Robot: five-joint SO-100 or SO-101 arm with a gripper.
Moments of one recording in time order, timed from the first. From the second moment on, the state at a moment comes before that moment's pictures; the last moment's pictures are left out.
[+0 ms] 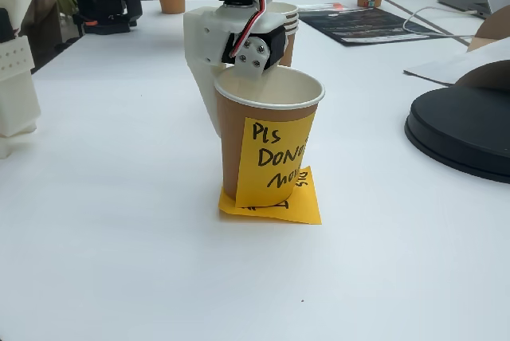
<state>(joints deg) 19.1 49.4 43.9 98.9 6.0</state>
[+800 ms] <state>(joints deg) 19.1 55.4 43.9 98.9 5.6</state>
